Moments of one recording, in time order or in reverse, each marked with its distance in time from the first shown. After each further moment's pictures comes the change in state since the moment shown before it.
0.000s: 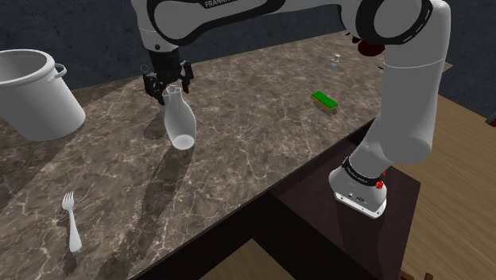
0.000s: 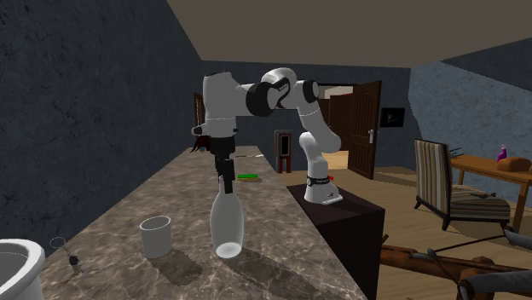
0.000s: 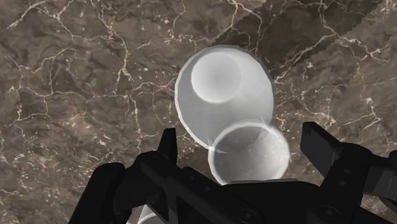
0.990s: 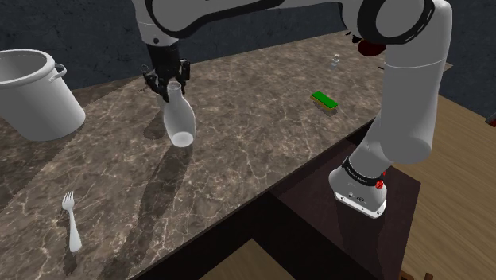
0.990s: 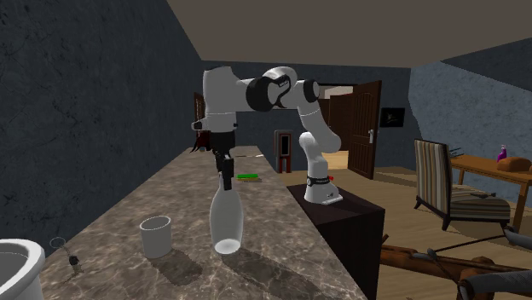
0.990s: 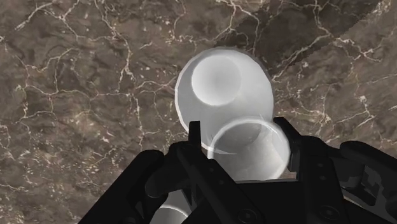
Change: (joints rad) arm 0.002 -0.008 0.002 0.027 0.003 -0.034 -0.001
